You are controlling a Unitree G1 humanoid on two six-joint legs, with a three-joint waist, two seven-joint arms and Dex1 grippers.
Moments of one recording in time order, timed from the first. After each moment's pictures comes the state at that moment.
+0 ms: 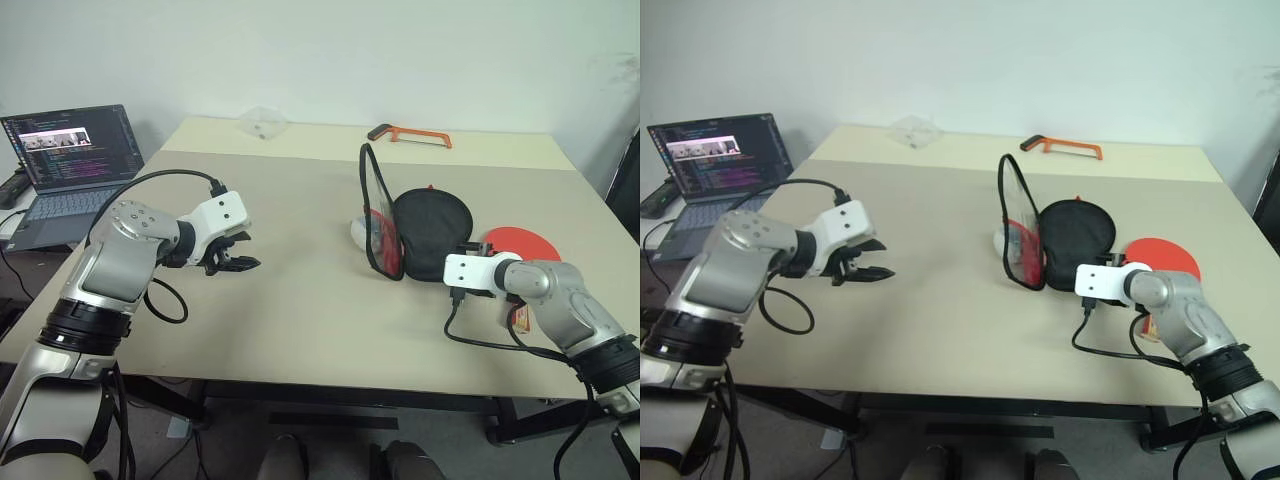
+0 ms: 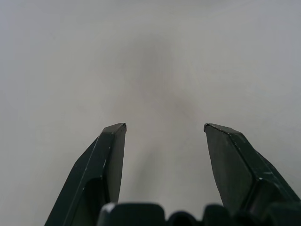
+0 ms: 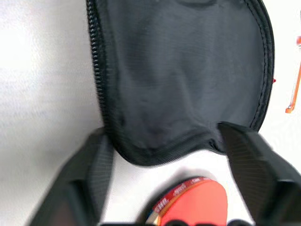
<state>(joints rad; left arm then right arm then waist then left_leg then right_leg) -0.75 0.90 -0.19 0.12 0.01 0.54 -1.18 -0.55 -0.81 0.32 0.09 -0.45 0.21 0.80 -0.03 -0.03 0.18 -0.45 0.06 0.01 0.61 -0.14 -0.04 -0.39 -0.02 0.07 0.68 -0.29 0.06</state>
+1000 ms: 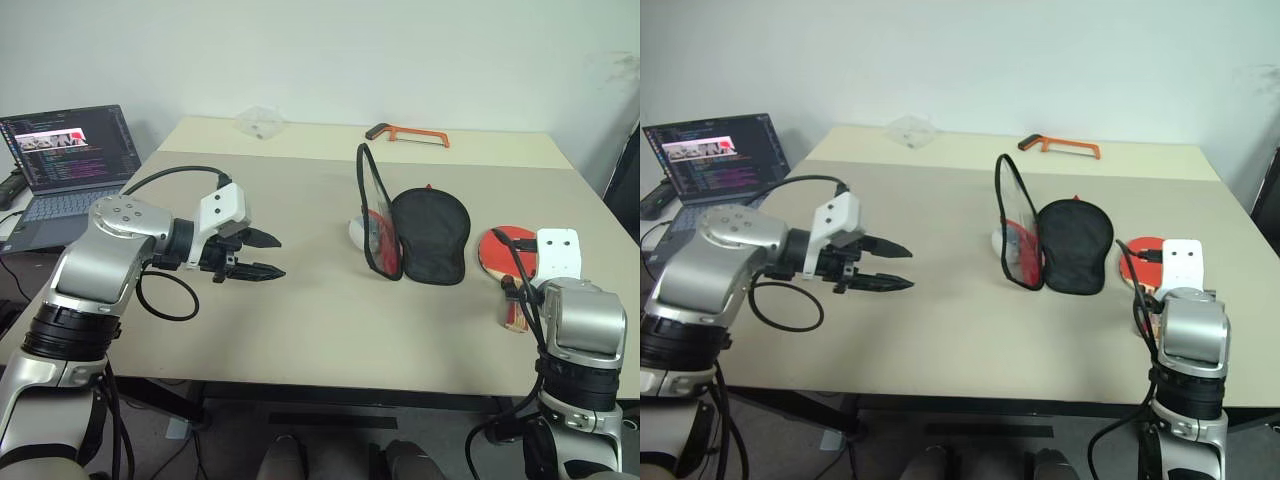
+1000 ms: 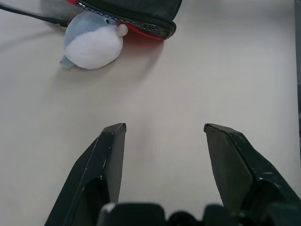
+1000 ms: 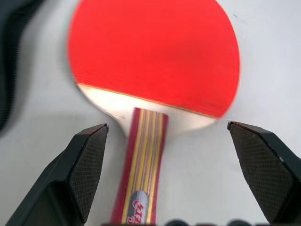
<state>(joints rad) -0.72 0.91 -0.11 0.01 -0.27 0.52 -1.35 -0.55 -0.29 -0.30 -0.30 -0.28 1.51 0.20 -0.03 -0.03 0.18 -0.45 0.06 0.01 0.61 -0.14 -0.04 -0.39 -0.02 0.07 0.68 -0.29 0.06</state>
